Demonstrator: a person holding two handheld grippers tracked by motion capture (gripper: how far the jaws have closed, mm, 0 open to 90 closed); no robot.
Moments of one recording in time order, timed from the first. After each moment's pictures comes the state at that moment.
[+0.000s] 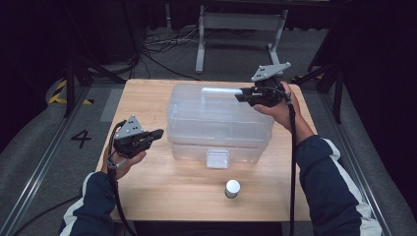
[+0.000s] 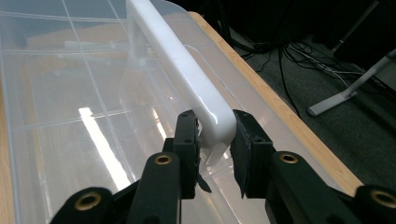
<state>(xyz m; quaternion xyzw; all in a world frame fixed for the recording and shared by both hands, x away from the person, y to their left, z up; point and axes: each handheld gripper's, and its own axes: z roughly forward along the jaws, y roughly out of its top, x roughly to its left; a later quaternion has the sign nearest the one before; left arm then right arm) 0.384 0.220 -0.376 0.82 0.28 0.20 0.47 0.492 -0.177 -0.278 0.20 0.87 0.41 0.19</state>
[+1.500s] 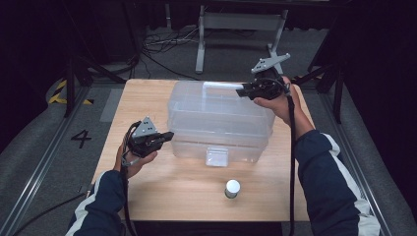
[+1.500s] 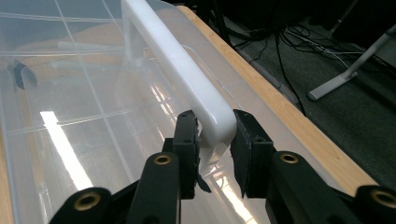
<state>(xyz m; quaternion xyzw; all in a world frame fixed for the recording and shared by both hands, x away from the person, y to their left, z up) 0.400 0.200 -0.395 0.83 0.28 0.18 0.45 0.505 -0.176 -0.268 0.24 0.87 0.40 0.18</state>
